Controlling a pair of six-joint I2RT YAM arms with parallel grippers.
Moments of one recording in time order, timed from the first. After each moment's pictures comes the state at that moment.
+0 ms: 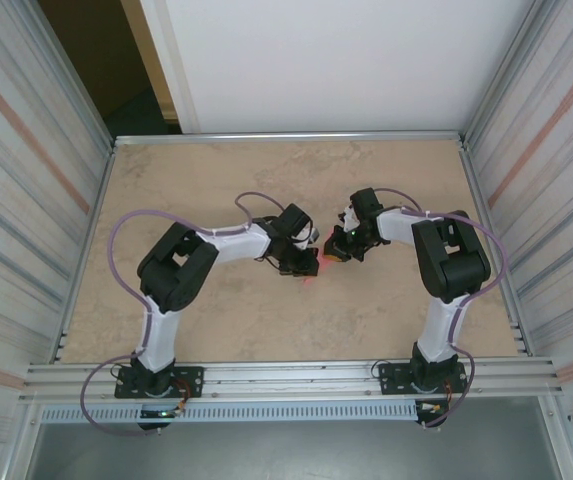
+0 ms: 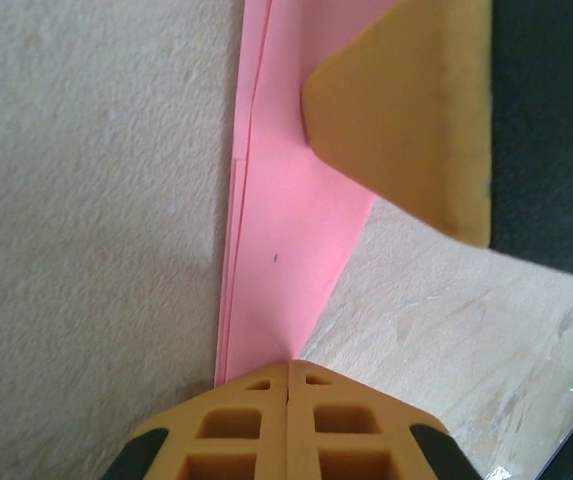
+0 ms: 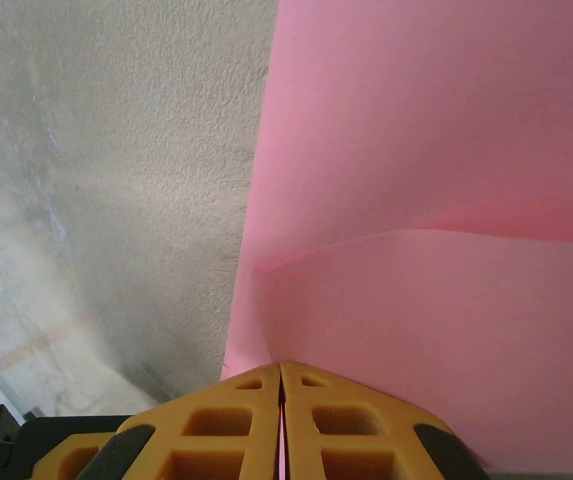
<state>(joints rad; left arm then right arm) -0.77 2.03 1.28 -0.39 0.46 -0.59 0.32 1.90 1.05 -0.40 -0.58 0.56</state>
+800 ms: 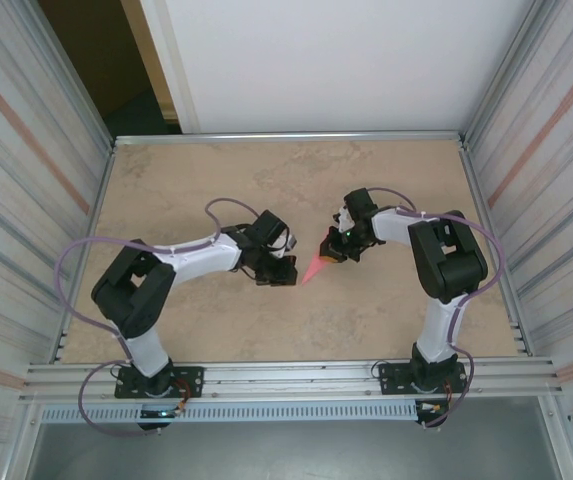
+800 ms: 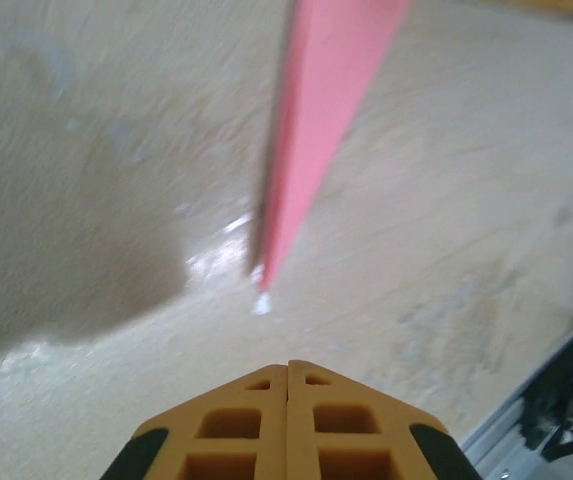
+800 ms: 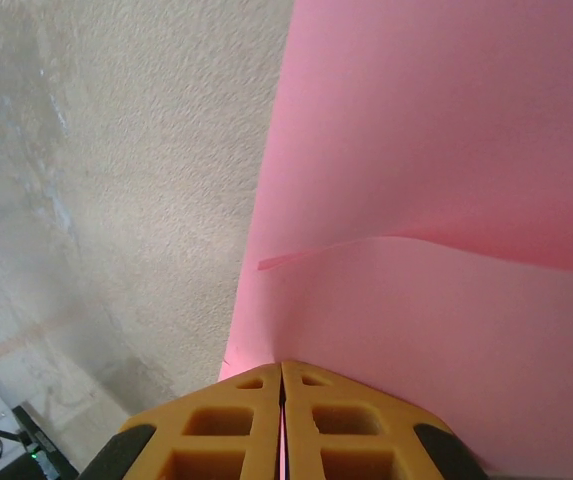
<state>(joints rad) -0.75 1.74 1.06 -0.44 0.44 -0.61 0.37 1.90 1.06 -0.41 -0.57 0.57</state>
